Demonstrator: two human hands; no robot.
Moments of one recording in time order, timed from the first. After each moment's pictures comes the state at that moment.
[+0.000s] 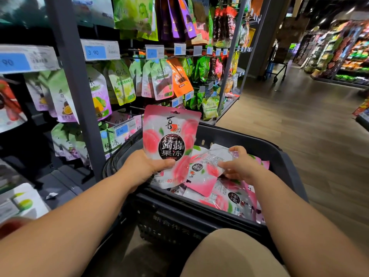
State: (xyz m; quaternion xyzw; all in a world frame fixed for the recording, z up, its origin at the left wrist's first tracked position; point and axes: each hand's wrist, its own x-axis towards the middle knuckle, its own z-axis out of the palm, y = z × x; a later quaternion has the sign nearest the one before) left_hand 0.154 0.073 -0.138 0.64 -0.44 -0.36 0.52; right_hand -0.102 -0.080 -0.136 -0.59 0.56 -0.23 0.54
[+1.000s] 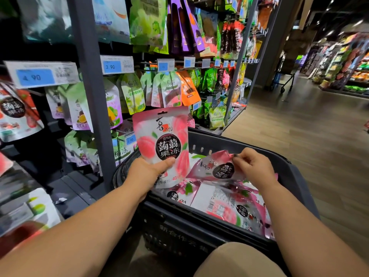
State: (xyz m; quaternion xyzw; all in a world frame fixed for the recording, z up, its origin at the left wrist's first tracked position) left_hand 0.151 0.076 -0.135 0.61 -0.36 -0.30 0.64; right_hand -0.105 -0.084 -0.133 -0.76 0.49 -0.38 0.21
